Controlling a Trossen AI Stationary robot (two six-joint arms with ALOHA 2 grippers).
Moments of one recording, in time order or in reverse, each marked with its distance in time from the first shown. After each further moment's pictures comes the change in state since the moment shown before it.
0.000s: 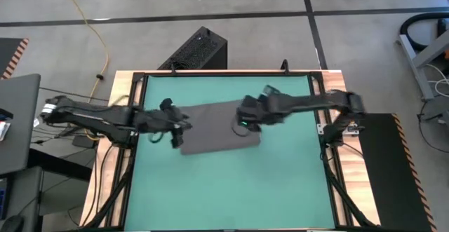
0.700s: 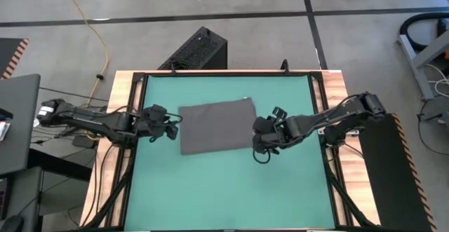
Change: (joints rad) left arm 0.030 -0.129 -0.321 -0.133 -0.243 -0.679; right arm 0.221 -0.179 -0.359 0.291 -0.027 0.153
